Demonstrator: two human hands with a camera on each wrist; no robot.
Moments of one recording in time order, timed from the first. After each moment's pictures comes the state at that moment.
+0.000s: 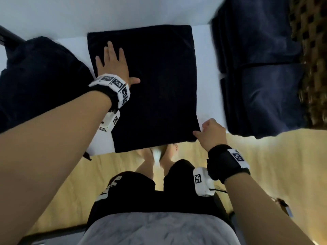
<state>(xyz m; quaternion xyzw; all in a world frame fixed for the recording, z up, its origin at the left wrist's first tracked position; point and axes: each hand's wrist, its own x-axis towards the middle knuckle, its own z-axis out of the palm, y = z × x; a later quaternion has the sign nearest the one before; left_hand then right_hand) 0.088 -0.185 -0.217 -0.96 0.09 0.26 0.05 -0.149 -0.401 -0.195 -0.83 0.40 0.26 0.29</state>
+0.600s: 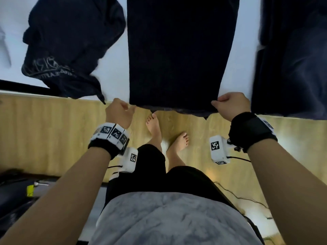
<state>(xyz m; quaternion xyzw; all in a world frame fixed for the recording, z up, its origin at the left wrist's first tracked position) -0.171 -0.097 -0.225 -0.91 -0.26 0.21 -0.26 -0.155 -0.419 -0.211 -0.86 0.30 0.26 0.31</state>
